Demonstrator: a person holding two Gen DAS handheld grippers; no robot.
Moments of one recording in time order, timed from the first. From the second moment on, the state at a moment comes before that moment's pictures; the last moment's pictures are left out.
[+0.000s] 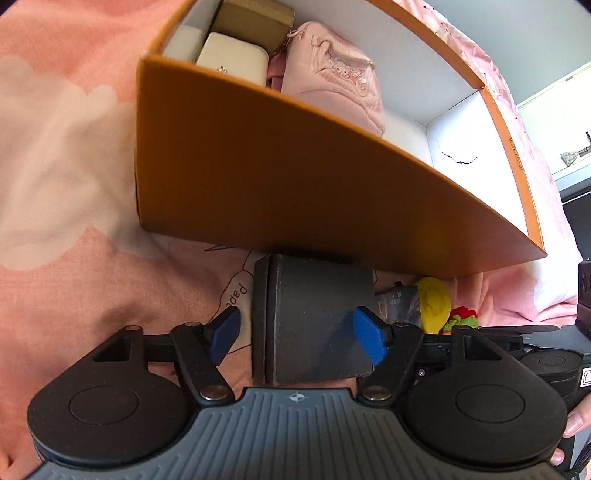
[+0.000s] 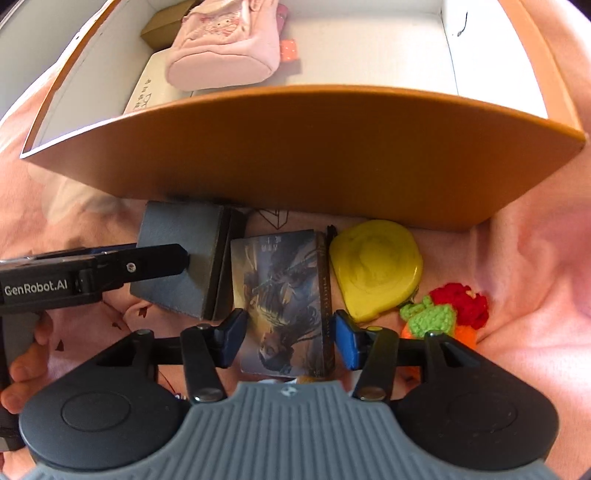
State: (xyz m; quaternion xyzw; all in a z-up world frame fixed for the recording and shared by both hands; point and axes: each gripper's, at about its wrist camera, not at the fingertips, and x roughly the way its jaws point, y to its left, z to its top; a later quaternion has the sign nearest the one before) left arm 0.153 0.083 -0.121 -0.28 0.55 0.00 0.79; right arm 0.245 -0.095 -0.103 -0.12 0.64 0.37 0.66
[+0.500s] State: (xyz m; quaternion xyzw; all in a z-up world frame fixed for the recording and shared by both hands) left arm 0.145 0.082 -0.112 -0.31 0.54 -0.01 0.78; right arm 0.243 -0.095 -0.107 -0.11 0.63 0.39 0.66
